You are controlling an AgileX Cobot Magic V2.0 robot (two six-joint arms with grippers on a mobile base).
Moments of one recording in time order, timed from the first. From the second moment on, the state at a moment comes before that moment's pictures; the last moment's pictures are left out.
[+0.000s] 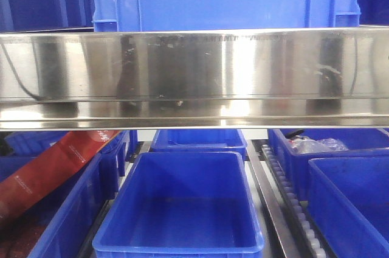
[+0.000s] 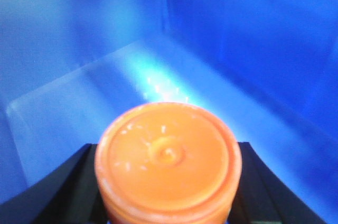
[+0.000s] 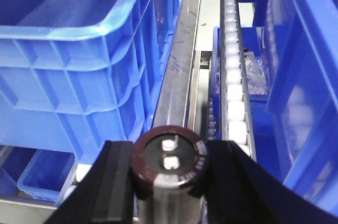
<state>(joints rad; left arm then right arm) -0.42 1.92 -2.02 -0.17 0.74 0.23 0.11 0.88 -0.99 0.18 0.69 -0.08</state>
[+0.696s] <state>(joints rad) -0.41 1.71 -2.16 -0.18 1.16 0.19 0.11 0.86 -0.99 0.18 0.69 -0.08</state>
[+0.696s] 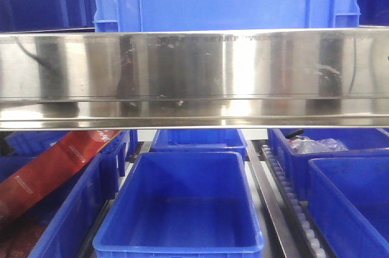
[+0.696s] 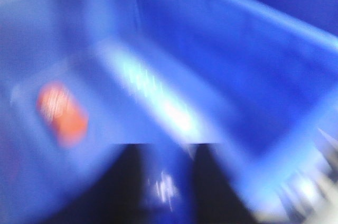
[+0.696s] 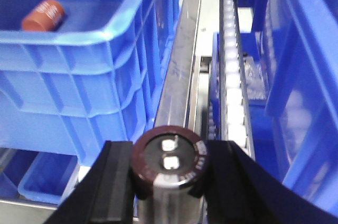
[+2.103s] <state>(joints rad) -0.41 0.48 -0.85 0.01 0.70 -0.06 0.39 1.54 -1.81 0.19 0.73 -0.19</state>
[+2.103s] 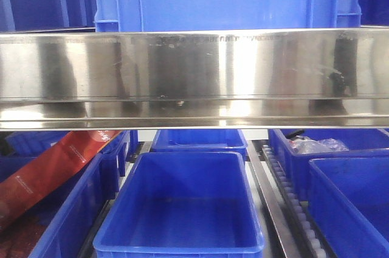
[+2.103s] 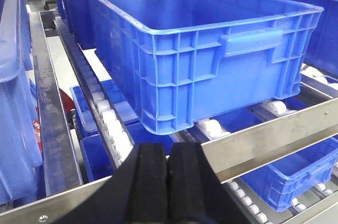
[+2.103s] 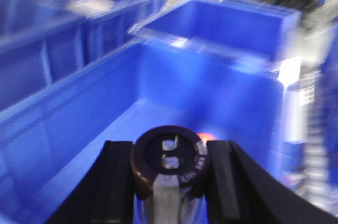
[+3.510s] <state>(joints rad) -0.41 0.48 -0.85 0.01 0.70 -0.06 0.27 1.28 -1.69 0.19 0.92 -0.20</state>
